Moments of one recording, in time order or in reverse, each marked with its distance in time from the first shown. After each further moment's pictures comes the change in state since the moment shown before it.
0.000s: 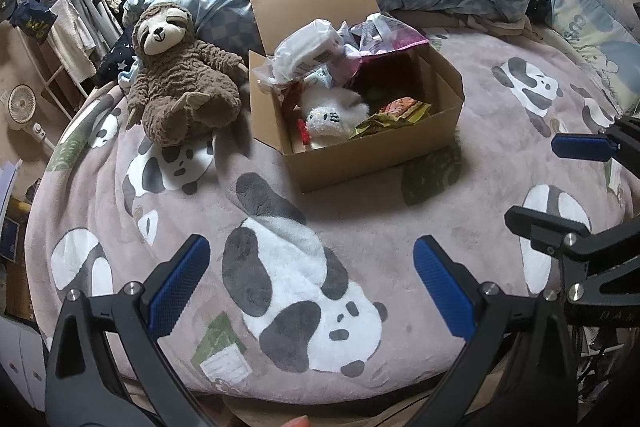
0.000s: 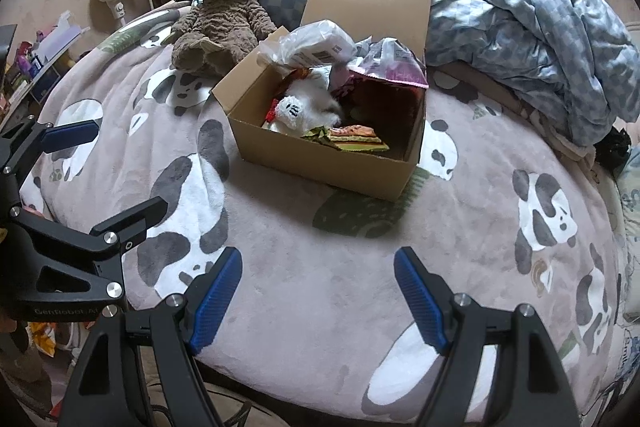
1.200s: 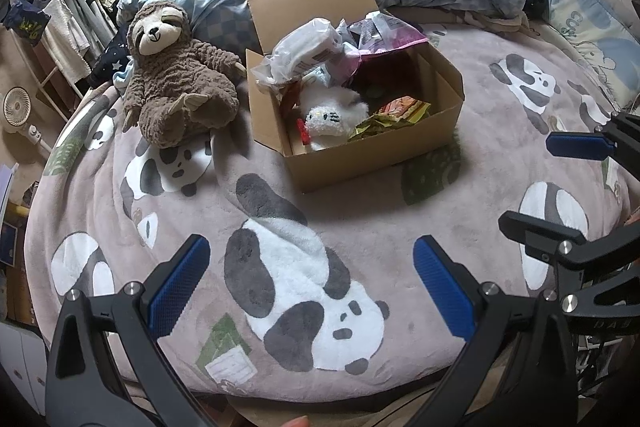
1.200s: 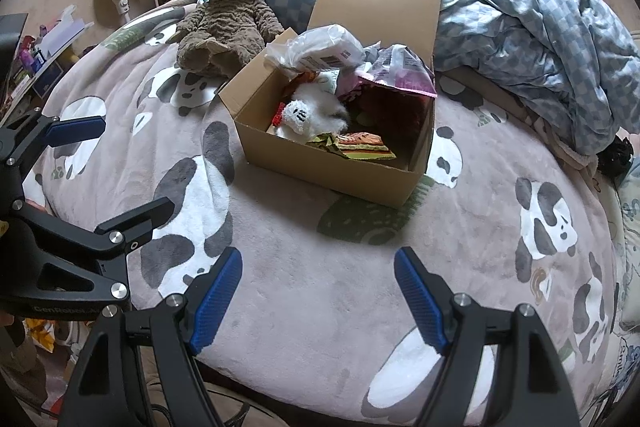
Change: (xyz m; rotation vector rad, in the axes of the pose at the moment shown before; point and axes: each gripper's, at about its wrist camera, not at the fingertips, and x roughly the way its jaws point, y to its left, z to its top) left arm 0.003 0.008 0.005 0.014 0.017 -0.024; right arm 0.000 0.007 0.009 -0.022 0.009 0.006
